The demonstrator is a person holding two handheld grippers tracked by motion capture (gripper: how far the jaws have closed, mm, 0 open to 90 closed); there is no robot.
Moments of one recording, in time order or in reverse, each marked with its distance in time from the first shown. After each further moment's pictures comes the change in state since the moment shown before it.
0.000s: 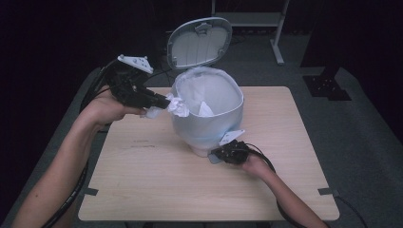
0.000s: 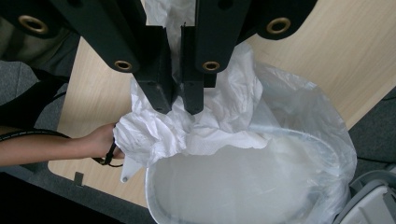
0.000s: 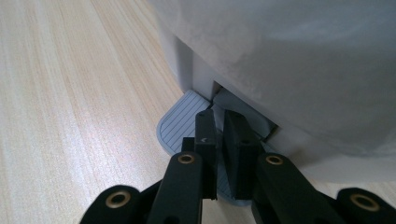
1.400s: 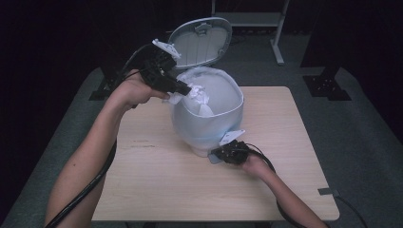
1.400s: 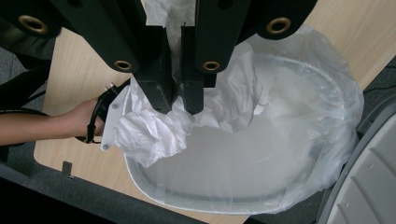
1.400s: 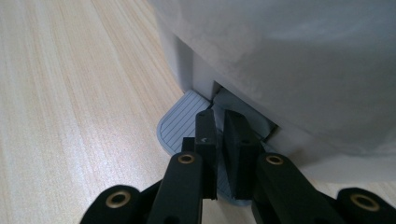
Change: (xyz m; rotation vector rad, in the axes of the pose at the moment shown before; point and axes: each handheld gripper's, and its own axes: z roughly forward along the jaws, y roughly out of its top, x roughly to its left) left arm 0.018 0.051 0.045 0.032 -0.007 0.027; right arm 0.000 0.000 0.000 -0.002 0.003 0.000
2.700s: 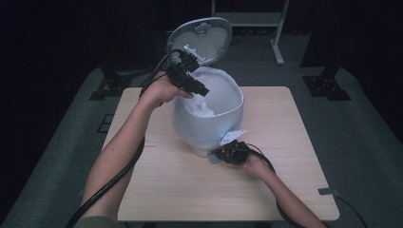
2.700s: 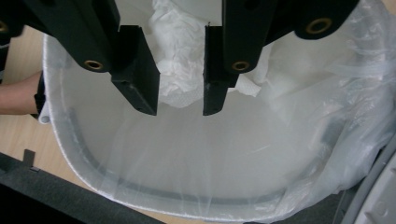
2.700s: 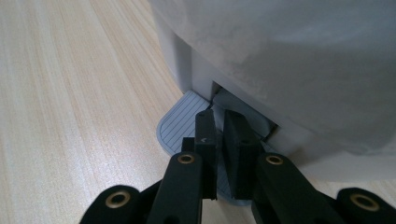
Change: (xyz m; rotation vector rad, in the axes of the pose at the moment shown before) left arm 0.020 0.015 0.070 0.036 0.024 -0.057; right arm -0.001 -0.001 0.000 -0.009 0.001 0.011
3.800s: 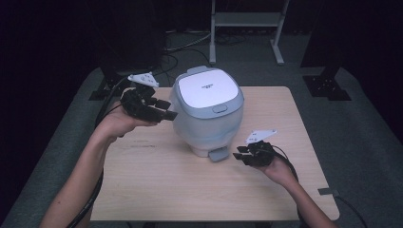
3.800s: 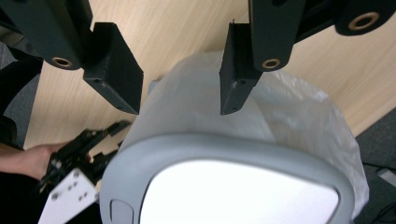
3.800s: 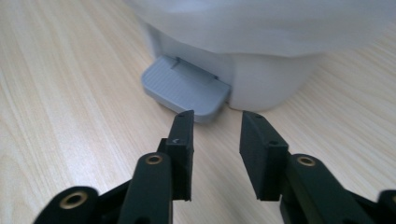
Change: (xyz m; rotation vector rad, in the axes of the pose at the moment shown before) left arm -0.025 -0.110 -0.067 -0.126 0.019 -0.033; right arm -0.012 -0.030 -0.072 -0.077 -0.052 0.094
